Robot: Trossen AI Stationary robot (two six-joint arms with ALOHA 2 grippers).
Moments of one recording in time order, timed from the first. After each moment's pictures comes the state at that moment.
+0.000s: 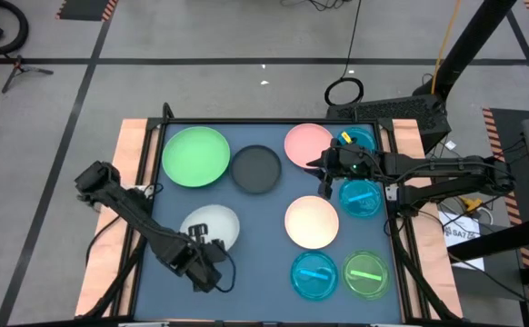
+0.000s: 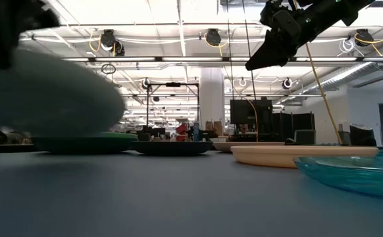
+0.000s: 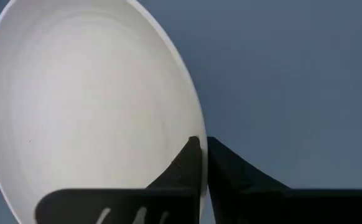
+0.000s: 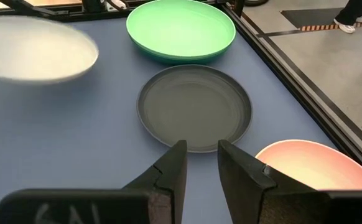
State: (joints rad) left arm -0.65 1.69 1.31 -1.05 -0.21 -0.80; right arm -0.16 1.05 0.69 -0.17 0.13 0.04
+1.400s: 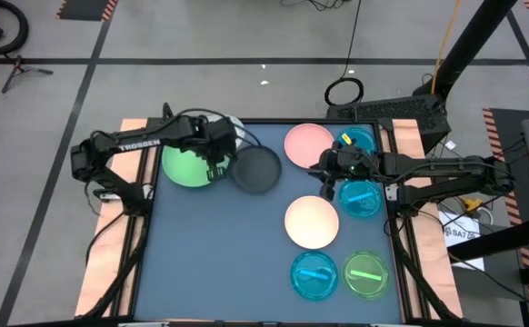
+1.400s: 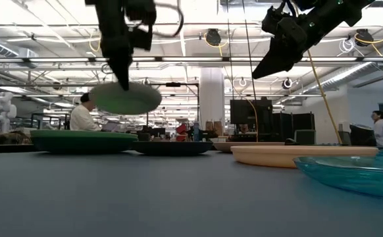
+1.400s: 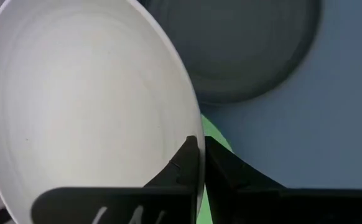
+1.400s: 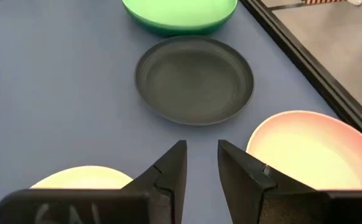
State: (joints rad) left arm 0.37 1.51 1.30 -1.06 -0.11 0.16; right arm -0.16 1.05 0.69 -0.27 0.13 0.07
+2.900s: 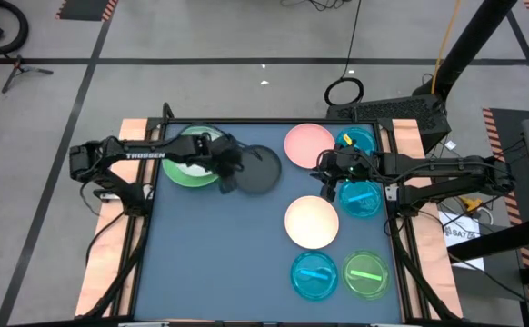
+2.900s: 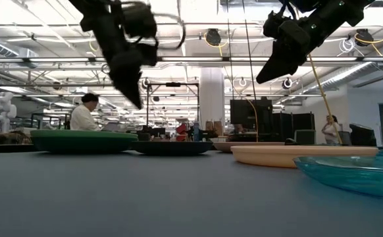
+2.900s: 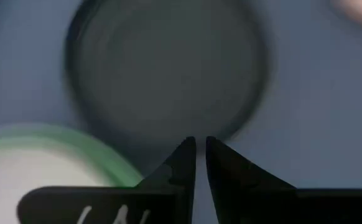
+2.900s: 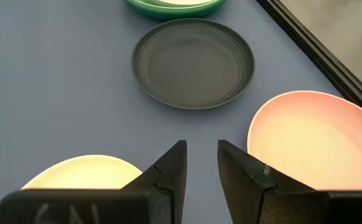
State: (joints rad) left arm 0.28 1.50 1.05 -0.63 0.00 -0.02; right arm -0.16 1.05 0.69 -0.32 0.13 0.12
